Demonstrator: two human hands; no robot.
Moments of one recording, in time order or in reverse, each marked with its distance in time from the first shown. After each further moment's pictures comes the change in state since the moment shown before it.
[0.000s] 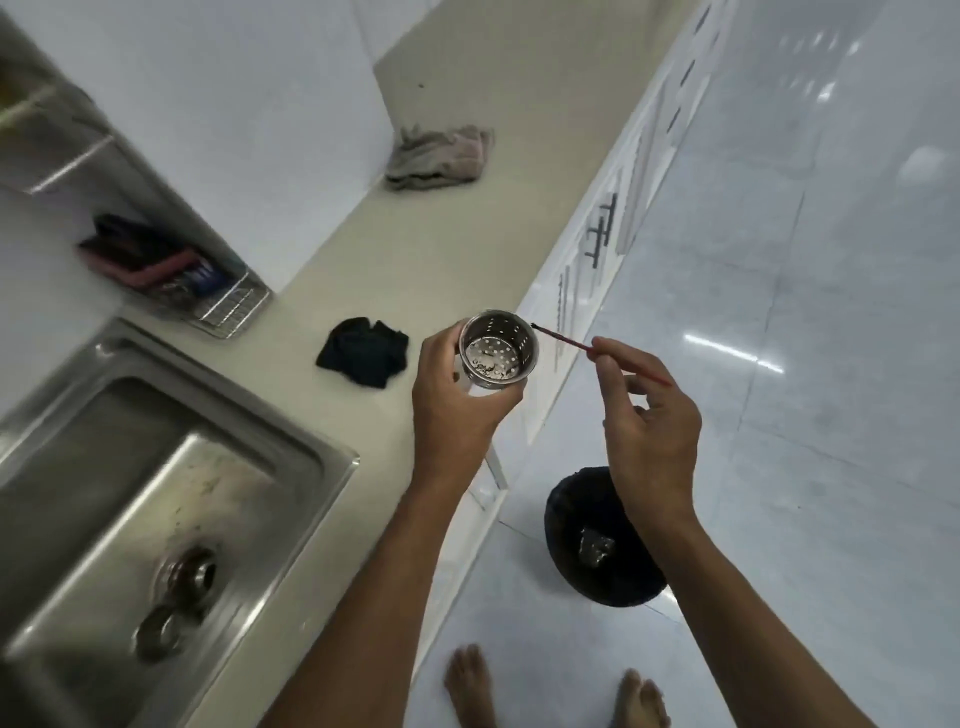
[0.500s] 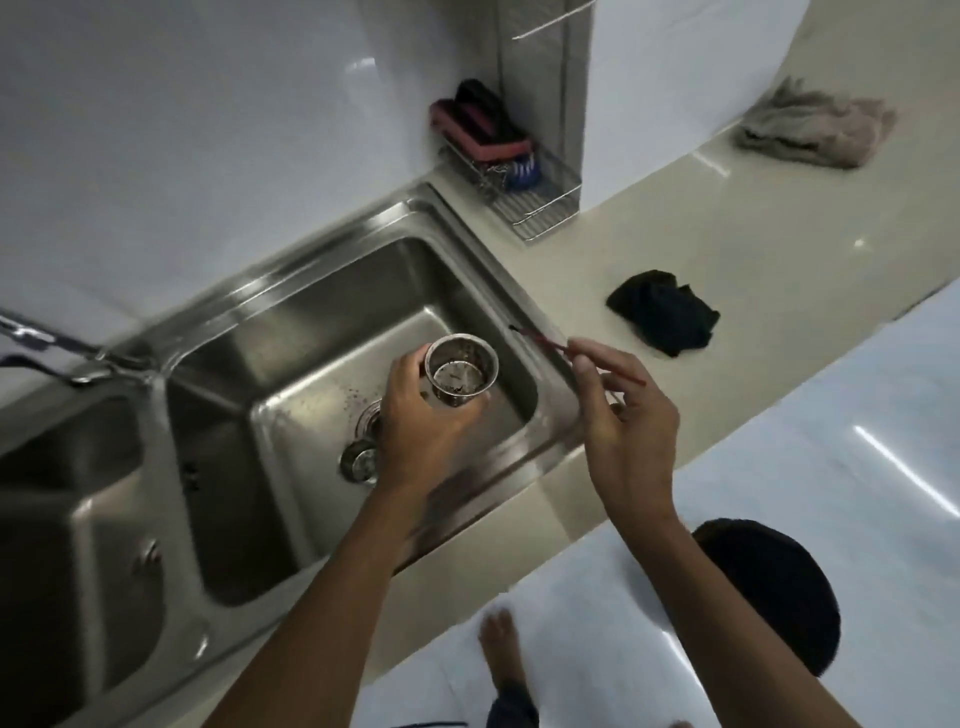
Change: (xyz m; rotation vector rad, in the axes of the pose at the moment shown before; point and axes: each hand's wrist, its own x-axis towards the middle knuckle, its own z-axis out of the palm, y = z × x) left_hand -0.062 -0.150 -0.267 0.180 0.486 -0.372; right_hand -0.138 -0.049 0.226 0.101 -0.585 -0.146
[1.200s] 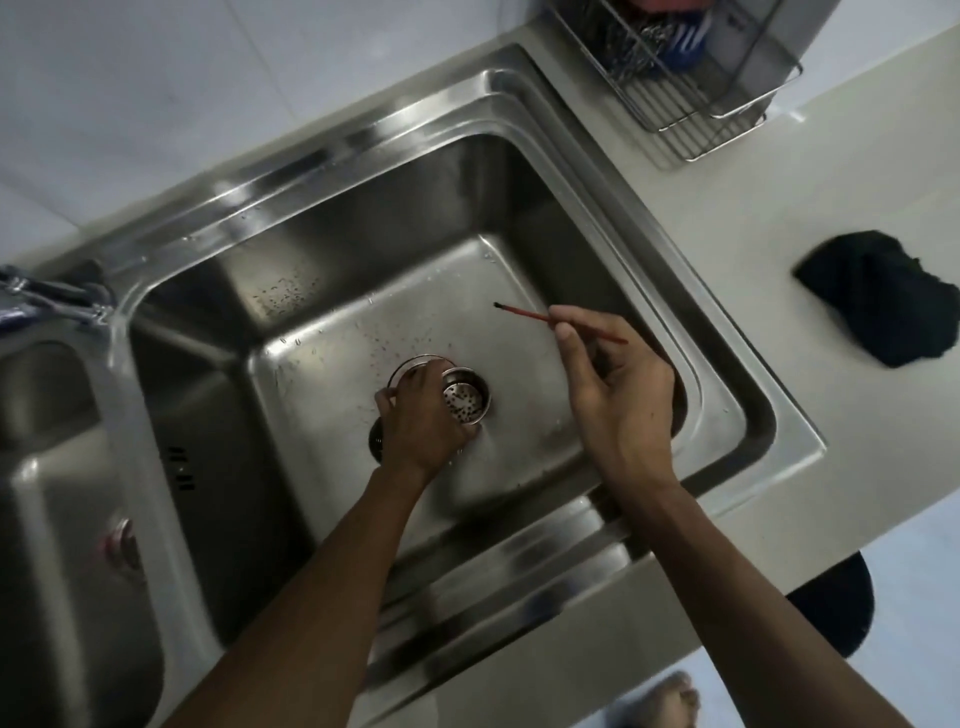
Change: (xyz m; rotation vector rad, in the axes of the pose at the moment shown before) left_hand 0.073 -0.201 -0.013 0.544 -0.423 -0.105; right_hand 0.020 0.060 0.159 -0.180 -0.213 0.151
